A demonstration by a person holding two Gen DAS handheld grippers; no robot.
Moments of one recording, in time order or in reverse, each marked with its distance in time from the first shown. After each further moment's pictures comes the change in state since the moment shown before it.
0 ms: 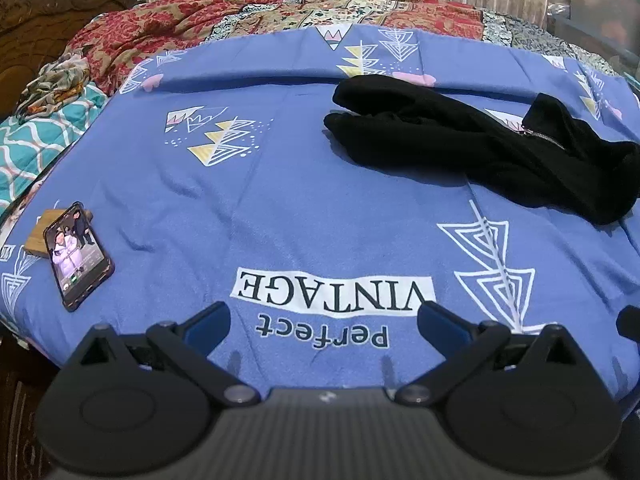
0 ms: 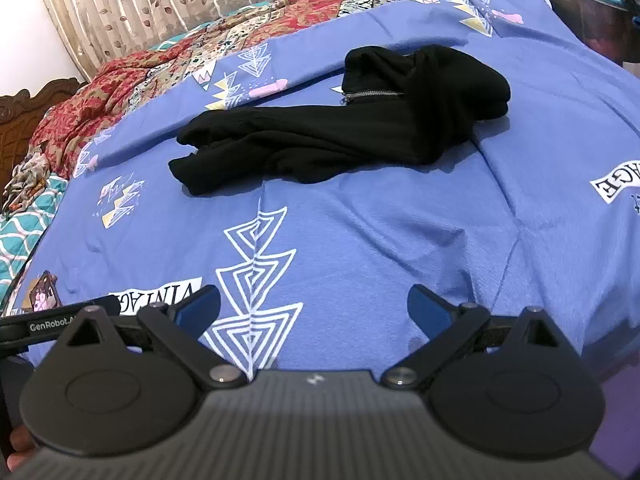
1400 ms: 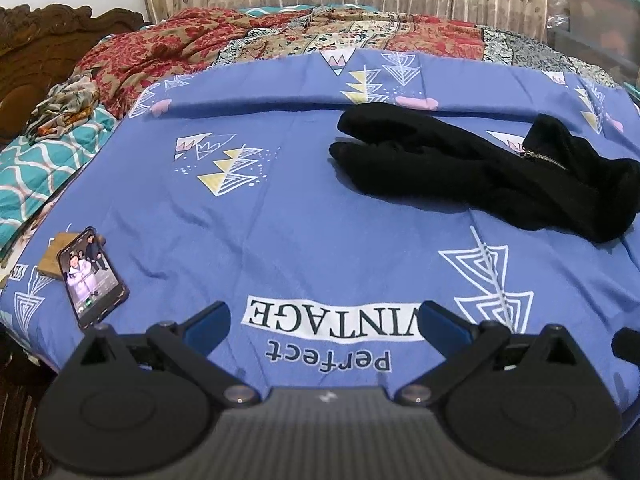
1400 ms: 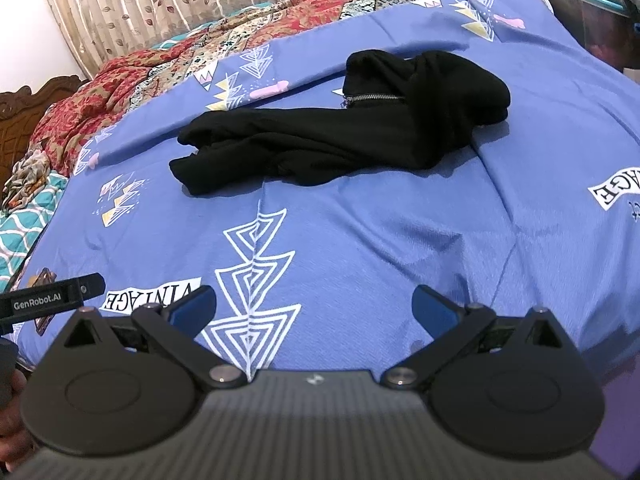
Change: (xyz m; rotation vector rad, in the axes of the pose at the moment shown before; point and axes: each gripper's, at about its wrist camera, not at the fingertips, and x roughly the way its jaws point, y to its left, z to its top) left arm -0.011 -0.002 0.006 0.014 -0.062 0.031; right arm 0.000 0.000 0.000 -0.002 0.002 -0.004
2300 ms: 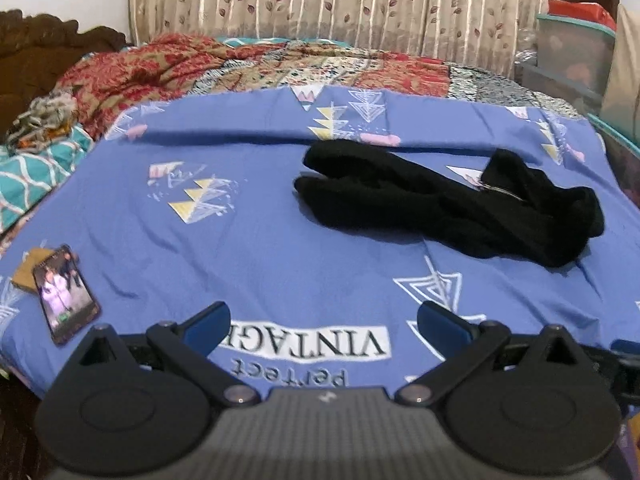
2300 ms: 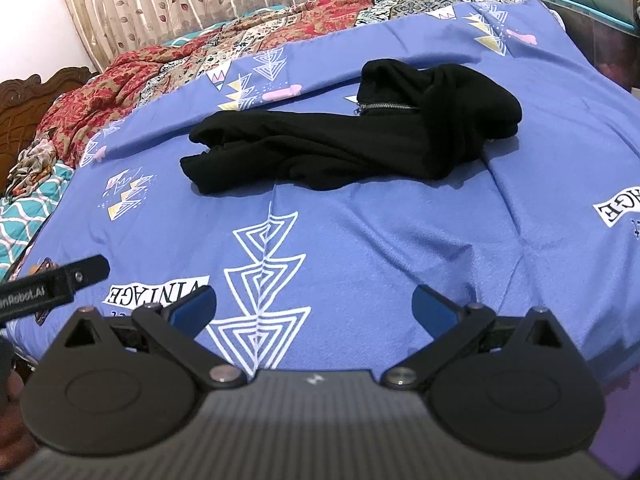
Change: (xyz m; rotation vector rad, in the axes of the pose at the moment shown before) left arm -0.018 -0.006 -0.002 -0.018 -0.116 -0.098; right arm -0.002 0.013 -0.001 -0.054 -0.026 -0.002
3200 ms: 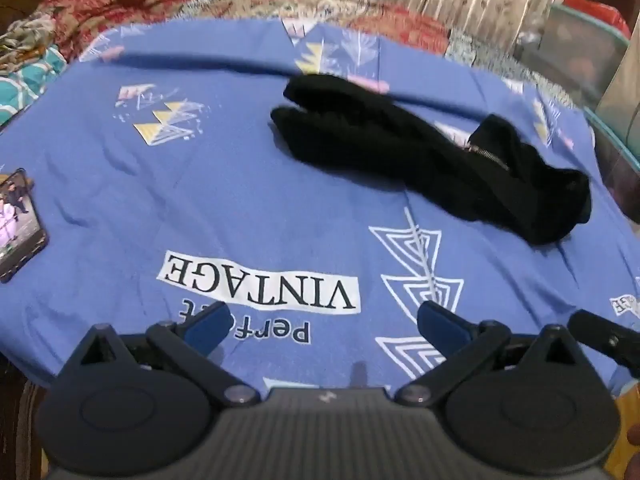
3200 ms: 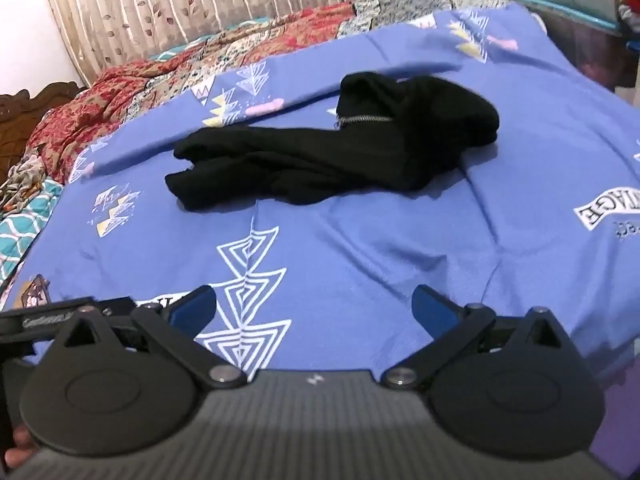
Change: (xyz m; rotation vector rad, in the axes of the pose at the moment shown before) left arm 0.025 0.007 -0.002 -0.128 0.185 -0.136; right arm -0.006 -0.011 0.007 0.024 -0.039 -0.032
